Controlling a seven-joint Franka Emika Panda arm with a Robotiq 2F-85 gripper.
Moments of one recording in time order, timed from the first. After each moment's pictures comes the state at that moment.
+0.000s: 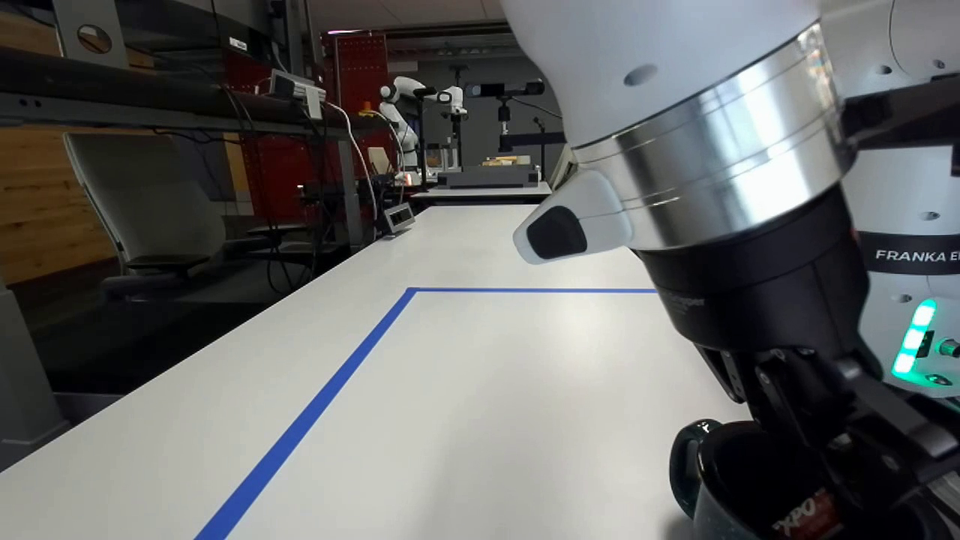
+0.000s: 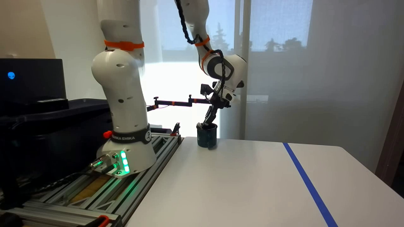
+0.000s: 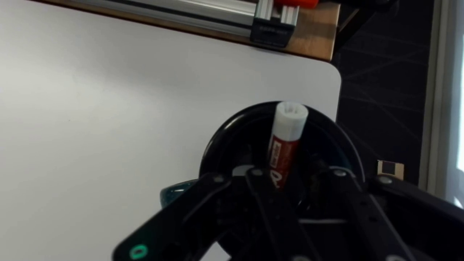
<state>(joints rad) 0.35 0.06 0.37 -2.62 0.29 2.26 0.27</state>
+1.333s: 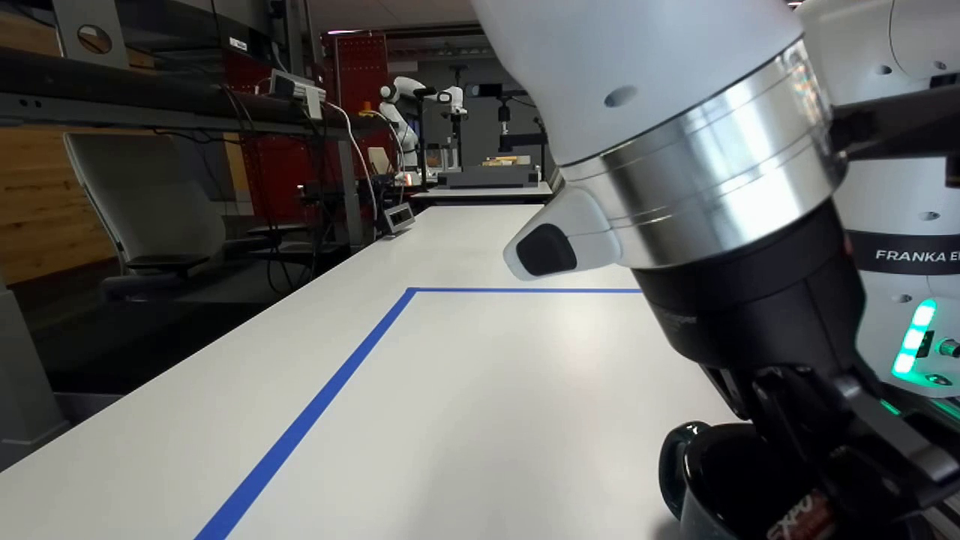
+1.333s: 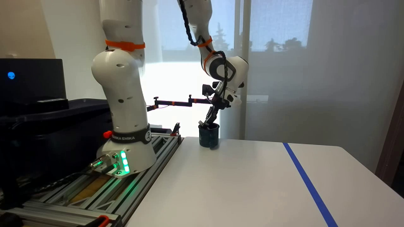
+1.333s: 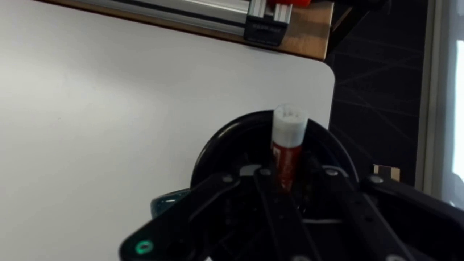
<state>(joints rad) 0.35 0.10 0.36 -2.58 0.29 2.24 0.27</state>
